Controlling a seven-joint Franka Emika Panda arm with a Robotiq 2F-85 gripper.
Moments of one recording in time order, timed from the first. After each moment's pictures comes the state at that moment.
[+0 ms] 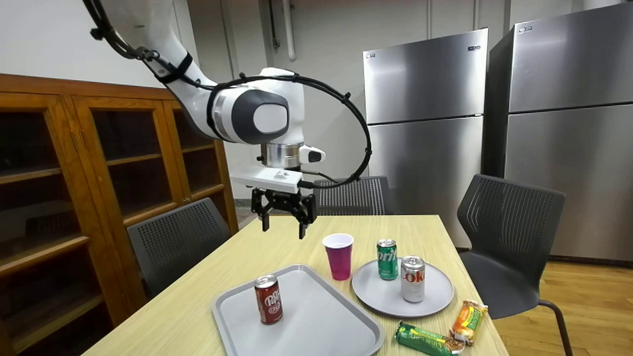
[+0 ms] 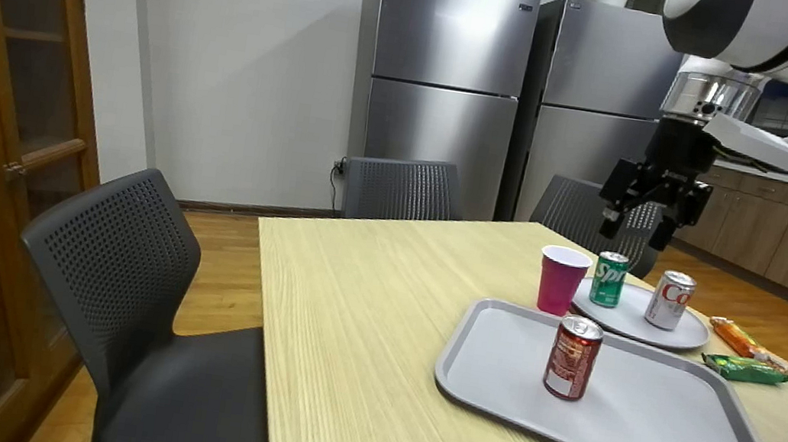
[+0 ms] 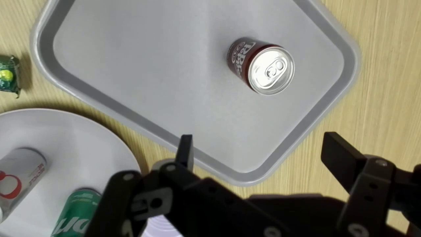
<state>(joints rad) -0.12 -0.01 -0.08 -2.41 0.22 2.42 -0.39</state>
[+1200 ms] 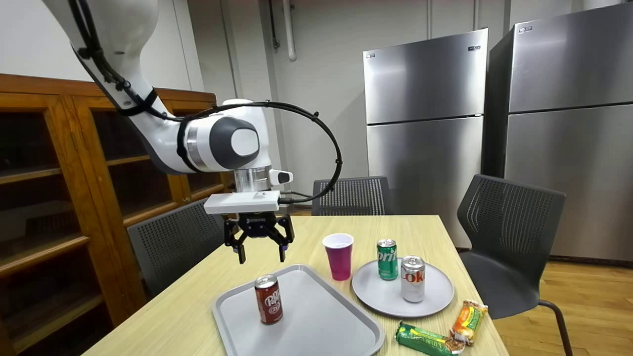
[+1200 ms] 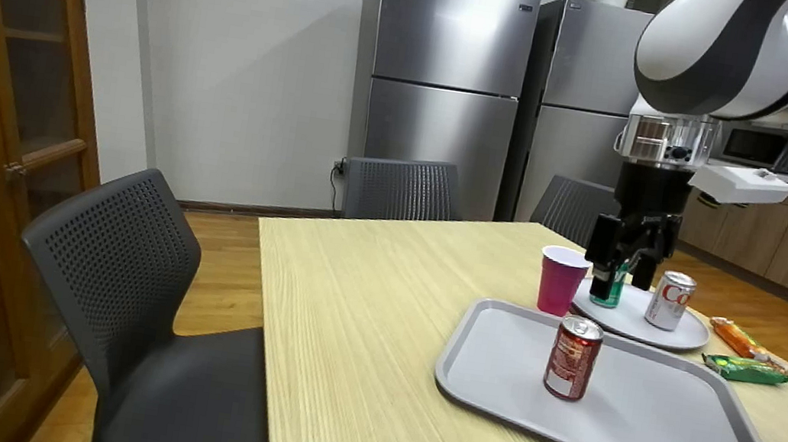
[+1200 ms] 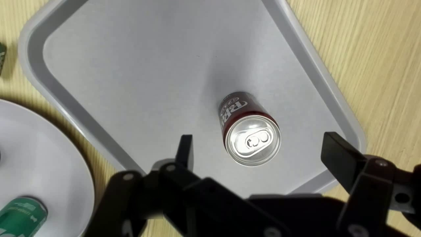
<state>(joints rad) -0.02 0.01 -0.05 -2.52 -0.03 2.50 -0.34</state>
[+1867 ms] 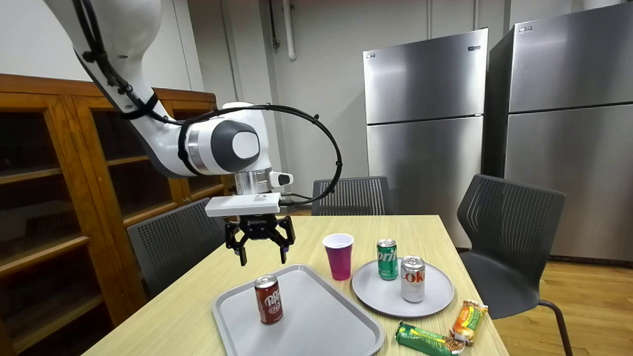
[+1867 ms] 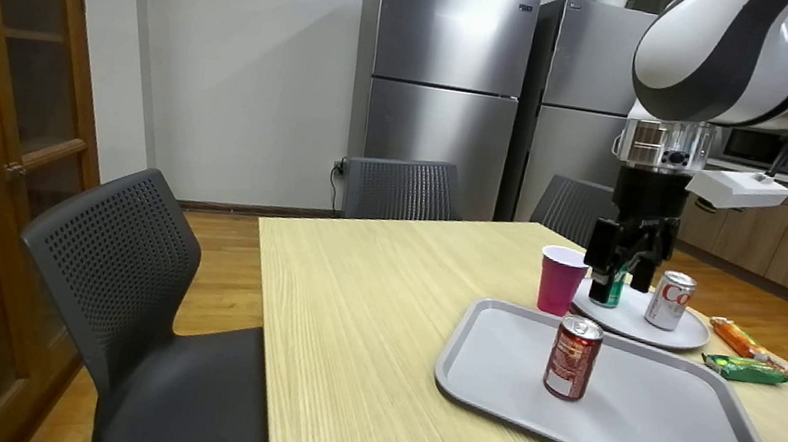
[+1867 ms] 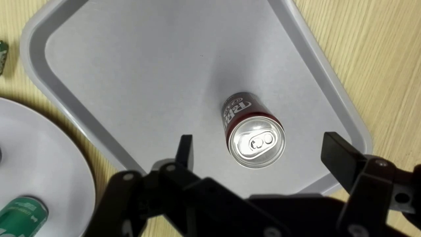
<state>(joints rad) -0.02 0.02 -0.05 -2.52 -0.04 2.51 -0.33</state>
